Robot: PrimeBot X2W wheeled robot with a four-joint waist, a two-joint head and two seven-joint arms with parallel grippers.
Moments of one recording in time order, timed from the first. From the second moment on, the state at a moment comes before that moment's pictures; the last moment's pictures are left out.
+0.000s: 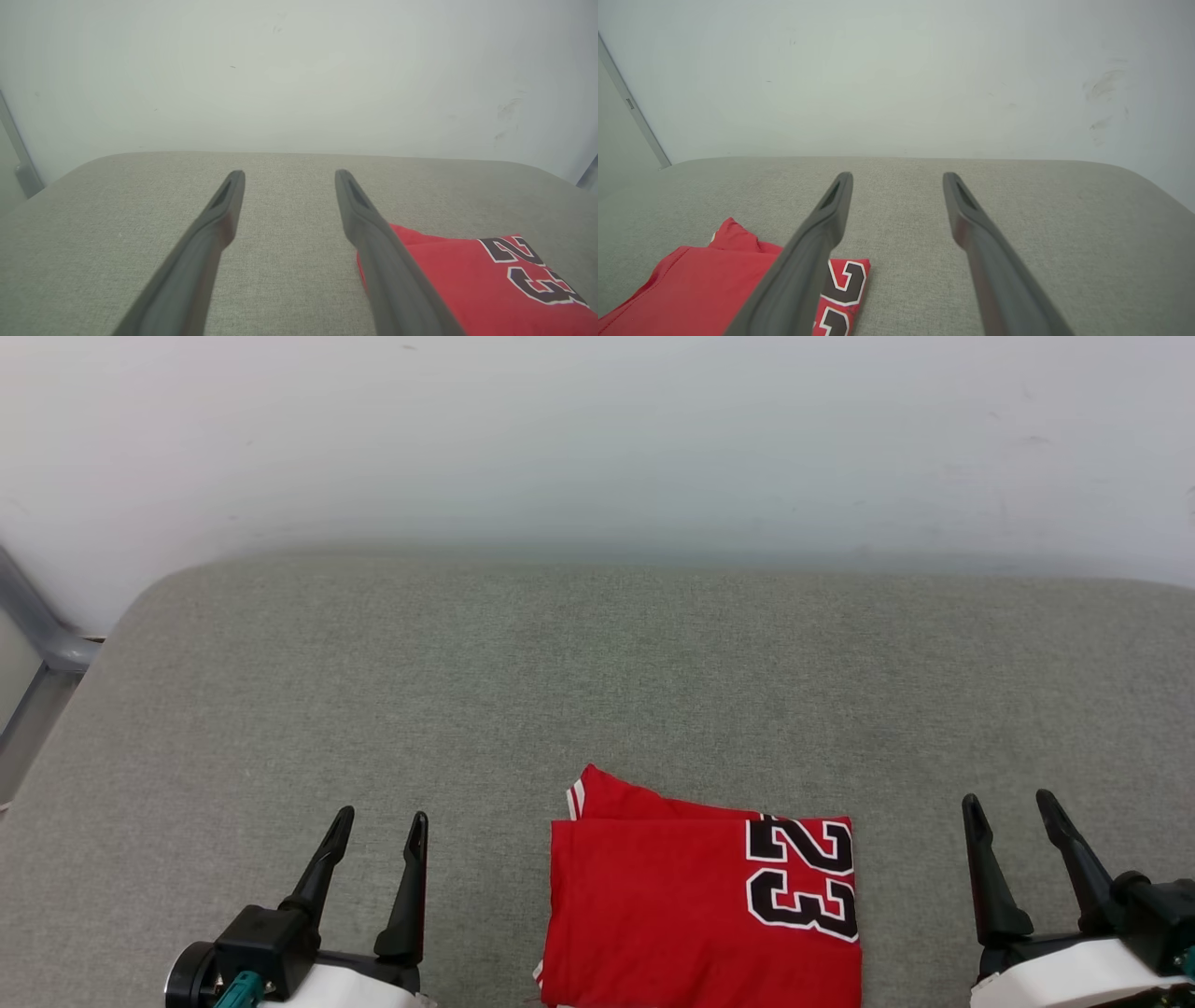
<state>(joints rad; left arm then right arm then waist) 0.07 0.09 -0.06 0.05 -0.18 -0.13 -0.26 0.08 -0.10 -0.06 0.00 0.19 0.13 -0.17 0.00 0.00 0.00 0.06</state>
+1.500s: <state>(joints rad) -0.05 0.10 -0.12 0.07 -0.17 -0.13 -0.26 -0.10 -0.10 0.06 0.12 0.24 0.13 0.95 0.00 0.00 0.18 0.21</state>
